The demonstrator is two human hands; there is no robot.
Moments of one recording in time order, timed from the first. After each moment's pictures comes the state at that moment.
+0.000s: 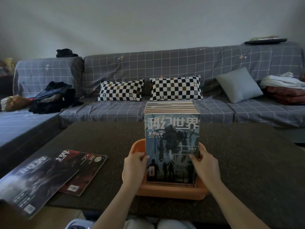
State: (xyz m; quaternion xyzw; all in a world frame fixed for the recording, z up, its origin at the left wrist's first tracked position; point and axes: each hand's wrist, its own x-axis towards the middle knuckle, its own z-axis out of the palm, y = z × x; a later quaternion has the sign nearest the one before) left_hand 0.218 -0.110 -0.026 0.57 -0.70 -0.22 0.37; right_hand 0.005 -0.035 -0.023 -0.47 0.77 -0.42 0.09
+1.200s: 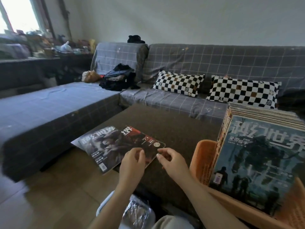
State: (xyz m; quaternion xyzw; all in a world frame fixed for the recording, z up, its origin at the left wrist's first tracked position) left_hand 0.416 -0.106 -0.039 0.68 -0.54 -0.19 0.46; right_hand 0.266 -0.121 -0.024 -0.65 0.57 -0.38 0.35
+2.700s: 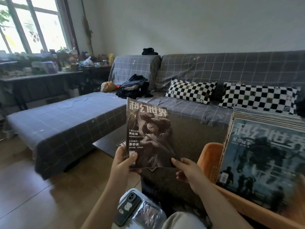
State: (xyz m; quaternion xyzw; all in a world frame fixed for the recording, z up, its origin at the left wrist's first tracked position) left_hand 0.462 -0.030 0.001 0.43 -0.39 -0.45 0.68; right_hand 0.250 -0.086 -0.014 -0.43 0.55 -0.39 0.60
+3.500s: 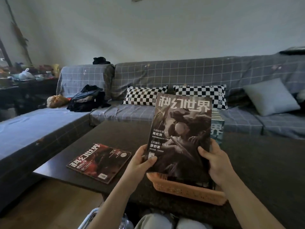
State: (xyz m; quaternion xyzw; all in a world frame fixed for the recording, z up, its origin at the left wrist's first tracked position) left_hand 0.298 -0.068 0.011 0.35 -0.59 -0.55 0.48; right_hand 0.054 -0.031 0.034 -0.37 0.40 -0.67 0.51
